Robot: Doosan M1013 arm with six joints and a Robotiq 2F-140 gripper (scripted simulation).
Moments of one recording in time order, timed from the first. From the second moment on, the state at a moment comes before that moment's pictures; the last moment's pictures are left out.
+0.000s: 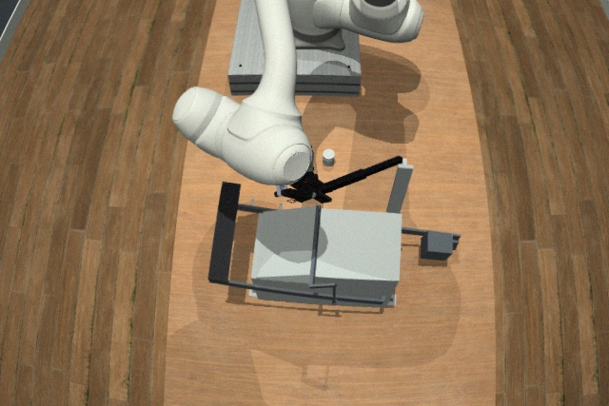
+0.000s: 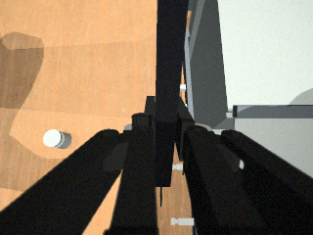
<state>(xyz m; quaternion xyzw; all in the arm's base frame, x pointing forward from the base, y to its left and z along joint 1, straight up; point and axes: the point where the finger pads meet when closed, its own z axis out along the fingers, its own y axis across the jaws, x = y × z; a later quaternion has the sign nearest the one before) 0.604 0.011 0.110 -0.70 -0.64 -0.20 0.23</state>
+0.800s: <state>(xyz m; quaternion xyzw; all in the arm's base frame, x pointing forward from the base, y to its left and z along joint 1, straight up) 0.603 0.002 0.111 -0.70 -0.64 -0.20 0.23</state>
